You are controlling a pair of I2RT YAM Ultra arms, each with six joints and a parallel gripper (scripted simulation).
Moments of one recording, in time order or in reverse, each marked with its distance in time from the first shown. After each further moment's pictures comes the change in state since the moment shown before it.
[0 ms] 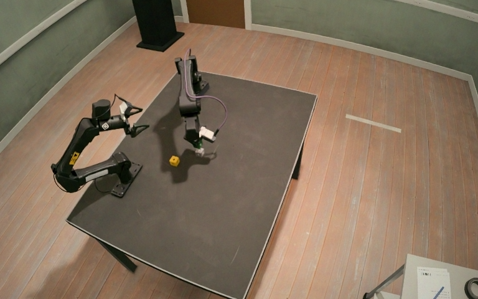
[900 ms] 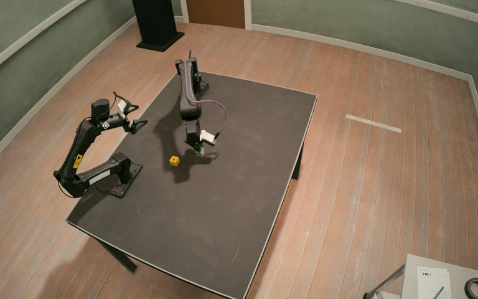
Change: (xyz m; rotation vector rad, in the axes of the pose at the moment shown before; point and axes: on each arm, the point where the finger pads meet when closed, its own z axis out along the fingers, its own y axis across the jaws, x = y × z) left arm -0.002 -0.003 0.019 0.006 -0.003 0.001; right arm 0.005 0.027 -0.003 -0.134 0.020 -0.046
